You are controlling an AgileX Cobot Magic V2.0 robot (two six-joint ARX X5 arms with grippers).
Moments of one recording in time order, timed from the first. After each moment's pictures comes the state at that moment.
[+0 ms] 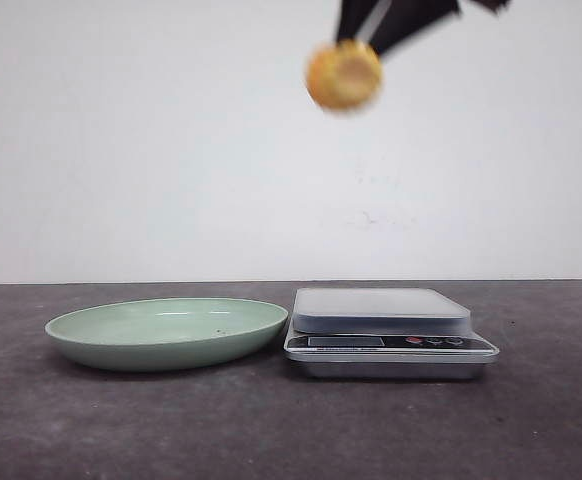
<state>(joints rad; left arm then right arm) -0.82 0.58 1.21 -1.01 -0.27 -0.31 0.75 1.32 1.29 -0.61 0.04 0.36</state>
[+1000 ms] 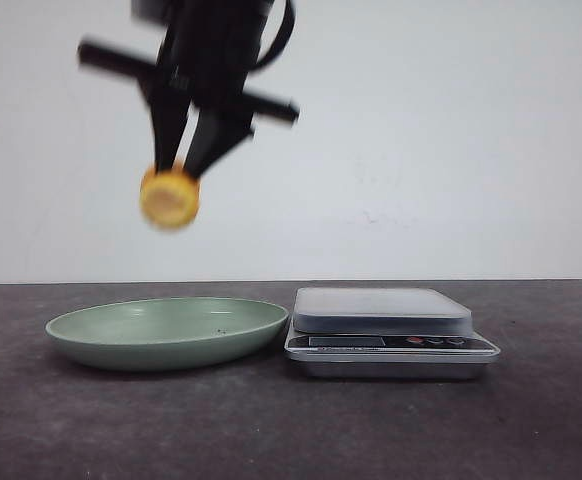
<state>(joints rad) -0.82 0.58 1.21 -1.01 -0.29 -0.32 0.88 1.98 1.74 -0.63 0.08 0.35</state>
